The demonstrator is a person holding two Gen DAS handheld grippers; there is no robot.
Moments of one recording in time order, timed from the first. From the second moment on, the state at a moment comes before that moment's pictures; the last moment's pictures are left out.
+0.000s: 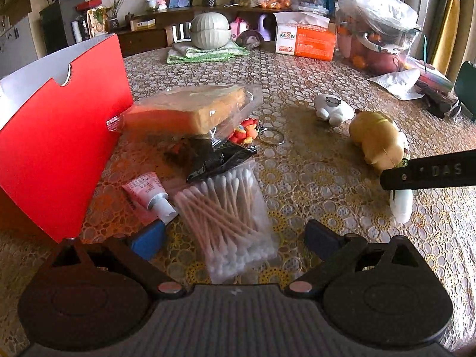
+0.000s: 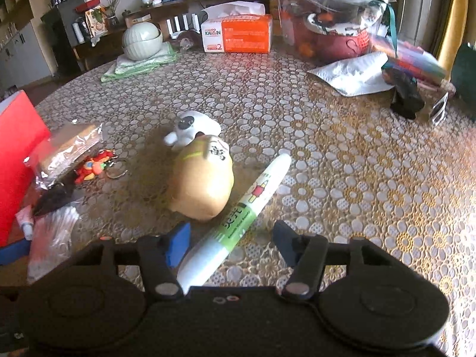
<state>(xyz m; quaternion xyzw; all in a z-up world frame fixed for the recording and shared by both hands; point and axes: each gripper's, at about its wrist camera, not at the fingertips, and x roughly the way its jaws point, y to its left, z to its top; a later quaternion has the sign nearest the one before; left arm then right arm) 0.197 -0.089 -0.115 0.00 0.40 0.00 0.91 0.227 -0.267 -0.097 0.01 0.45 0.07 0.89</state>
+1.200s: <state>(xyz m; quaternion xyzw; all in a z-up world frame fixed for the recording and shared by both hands) 0.127 -0.059 -0.077 -0.06 0.38 -0.07 0.92 0.128 -0.303 -0.047 0.11 0.42 0.10 0.89</state>
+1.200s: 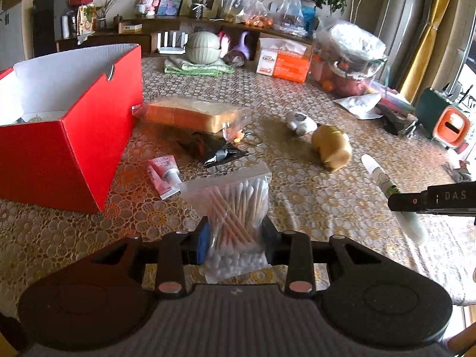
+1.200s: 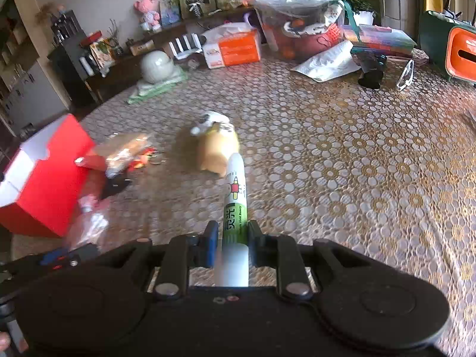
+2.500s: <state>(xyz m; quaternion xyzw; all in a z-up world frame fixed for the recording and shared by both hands) 0.104 0.096 0.025 -0.07 0.28 -0.03 0.96 0.126 -0.071 0.051 0.01 0.36 0.29 0.89</state>
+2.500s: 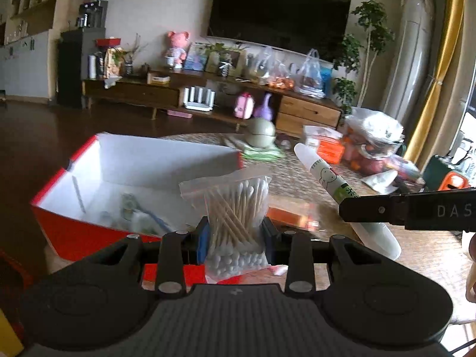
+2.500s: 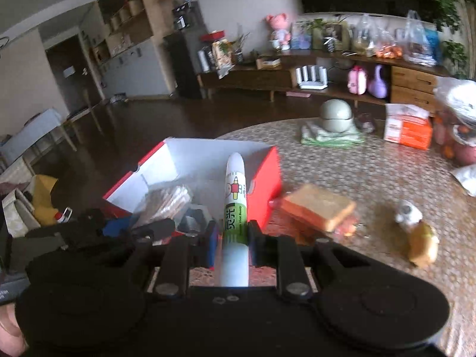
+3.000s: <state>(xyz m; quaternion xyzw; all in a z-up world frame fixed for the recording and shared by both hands) 0.154 0.184 0.020 -0.02 0.31 0.02 0.95 0.178 0.005 0.020 -0.02 0.38 0.30 0.87</state>
